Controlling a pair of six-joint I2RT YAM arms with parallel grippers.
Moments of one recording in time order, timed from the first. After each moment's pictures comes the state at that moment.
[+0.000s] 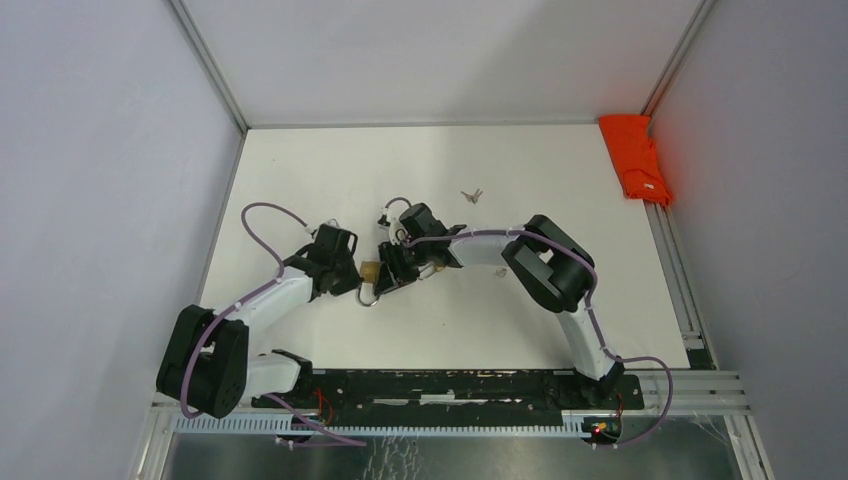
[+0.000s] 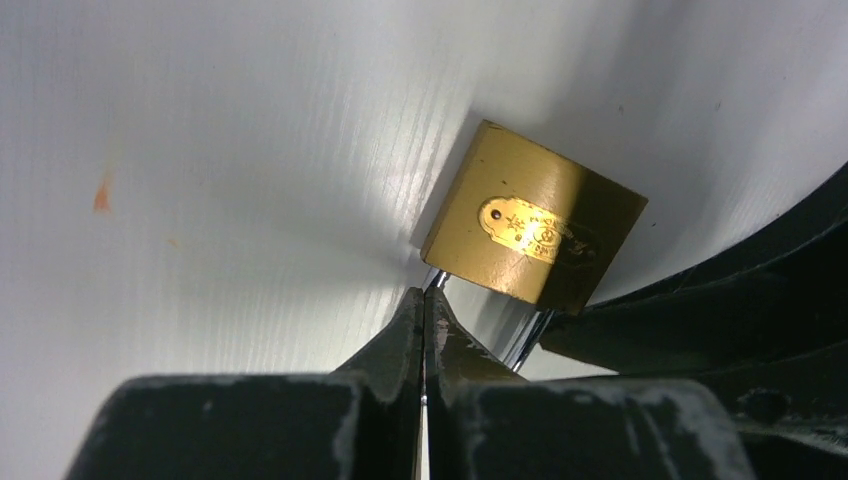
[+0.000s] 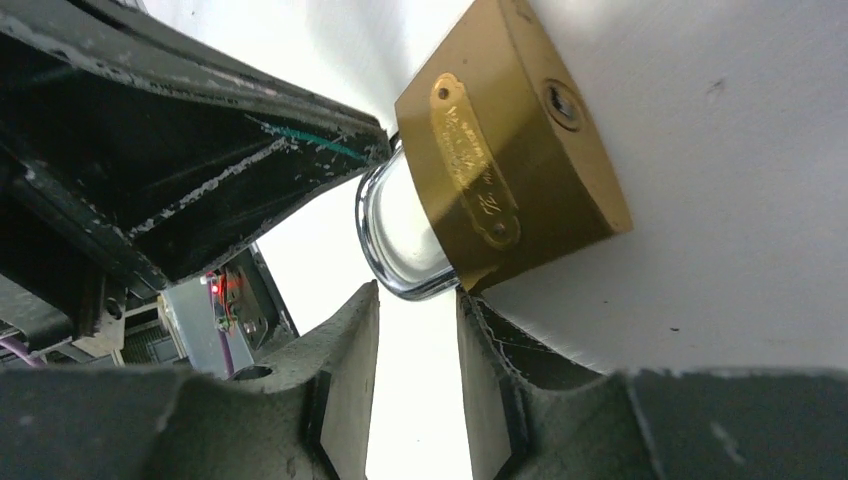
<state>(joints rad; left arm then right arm) -0.36 1.26 0.58 -0.34 -0.09 -0.69 0.85 2.16 1.34 0.01 -0.63 0.58</state>
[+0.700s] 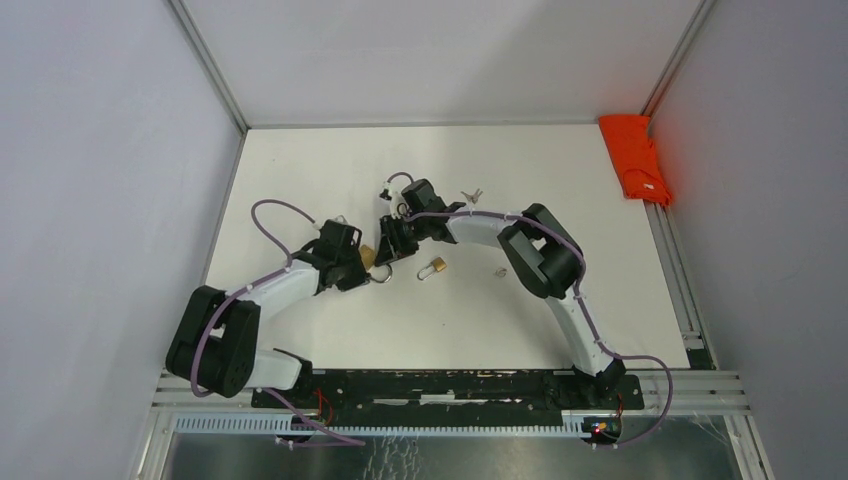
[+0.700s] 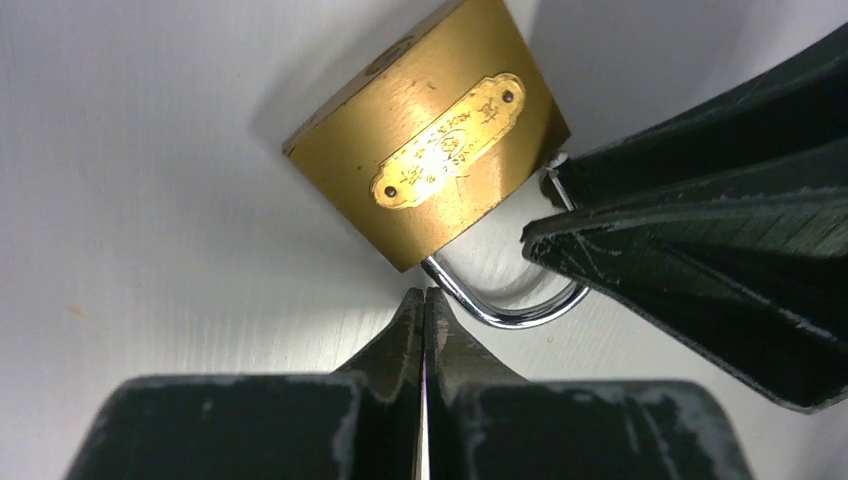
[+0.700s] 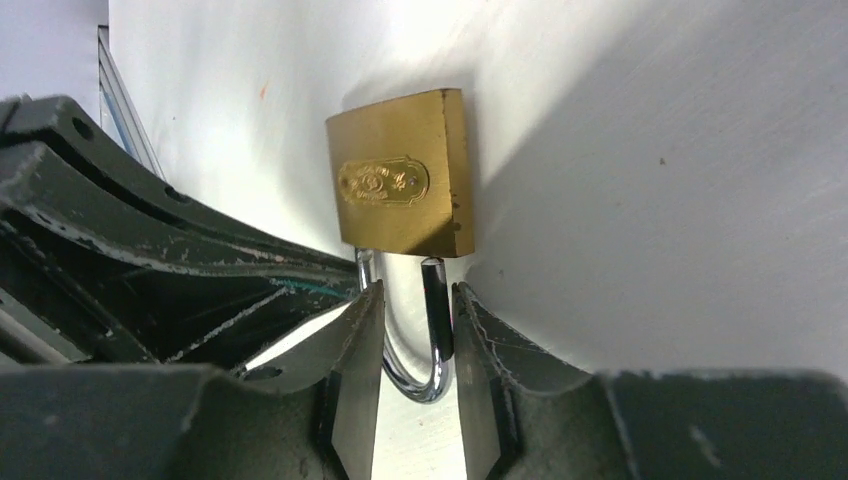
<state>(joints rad) -0.36 1.36 0.59 -0.25 -0.02 -0.69 0.77 2.29 1.59 -0.09 -0.62 0.50</state>
